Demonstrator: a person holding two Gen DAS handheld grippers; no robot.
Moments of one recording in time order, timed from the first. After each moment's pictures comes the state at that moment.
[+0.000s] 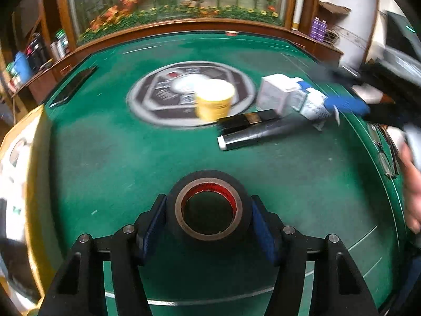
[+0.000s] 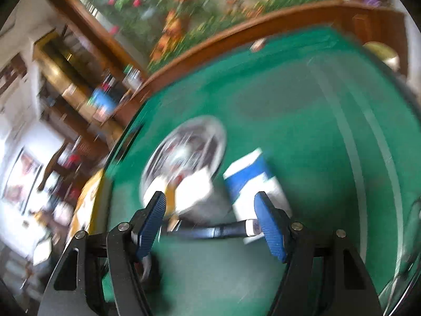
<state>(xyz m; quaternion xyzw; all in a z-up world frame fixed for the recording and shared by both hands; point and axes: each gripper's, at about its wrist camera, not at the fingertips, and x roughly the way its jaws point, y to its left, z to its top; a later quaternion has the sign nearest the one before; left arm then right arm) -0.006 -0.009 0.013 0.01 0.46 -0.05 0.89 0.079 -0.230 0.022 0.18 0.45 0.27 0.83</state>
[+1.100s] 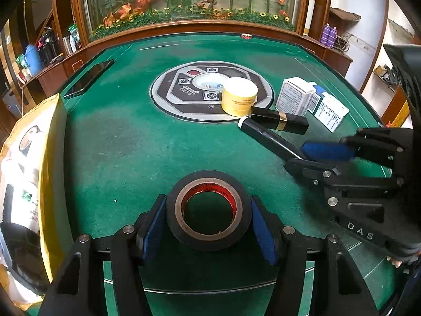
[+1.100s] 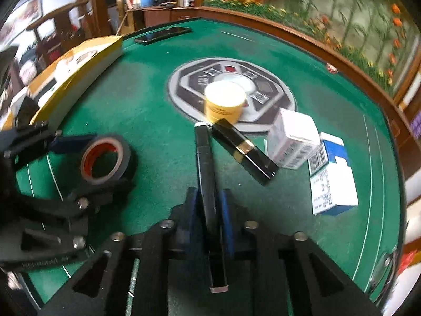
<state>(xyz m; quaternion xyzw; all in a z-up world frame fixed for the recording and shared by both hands) -0.008 0.005 0.010 0.00 0.45 -0.02 0.89 0.014 -0.121 -0.001 -0.18 0.44 0.26 0.84</state>
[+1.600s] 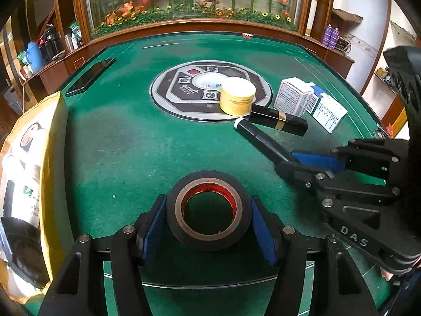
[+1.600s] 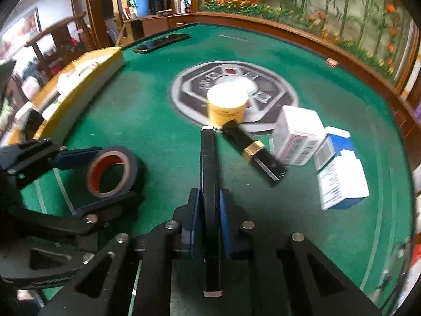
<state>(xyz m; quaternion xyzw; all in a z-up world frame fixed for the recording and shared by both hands) -0.012 0.004 0.013 -0.01 0.46 -0.02 0.89 0.015 -0.119 -0.003 -0.13 0.44 0.29 0.84</state>
